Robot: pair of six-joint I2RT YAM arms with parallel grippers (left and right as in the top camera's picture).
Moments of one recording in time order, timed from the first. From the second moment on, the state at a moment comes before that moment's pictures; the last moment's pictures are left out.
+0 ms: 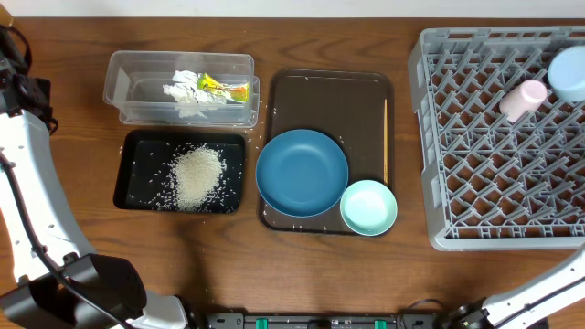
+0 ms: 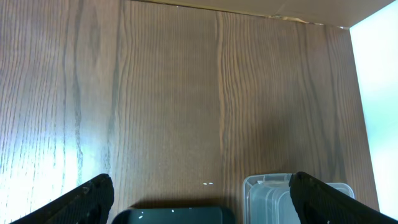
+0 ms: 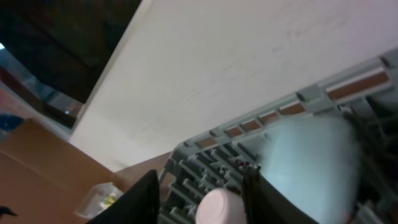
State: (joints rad) left arm 0.47 1.67 1.77 -1.14 -0.42 -1.03; right arm -0.96 2.42 1.75 0.99 -1.49 1.12
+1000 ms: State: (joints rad) left arm 0.47 1.67 1.77 -1.14 -0.42 -1.03; right arm -0.89 2.32 1.98 1.41 -1.54 1.62
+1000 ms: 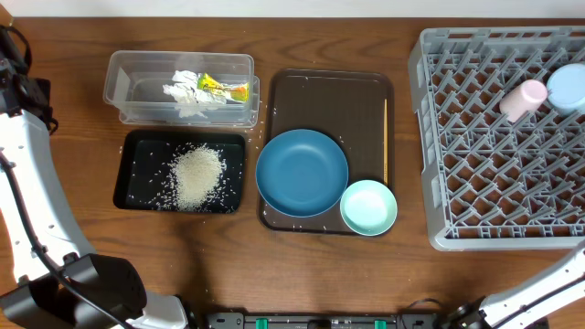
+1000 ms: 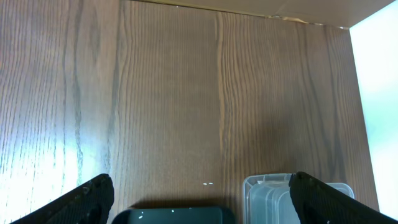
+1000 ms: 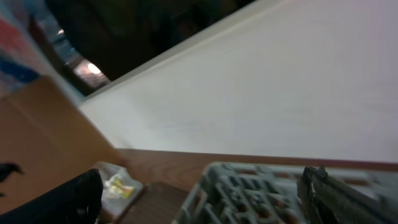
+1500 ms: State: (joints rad) left arm 0.47 1.67 1.77 -1.14 -0.42 -1.03; right arm -0.63 2.31 1.99 1.31 -1.51 1.72
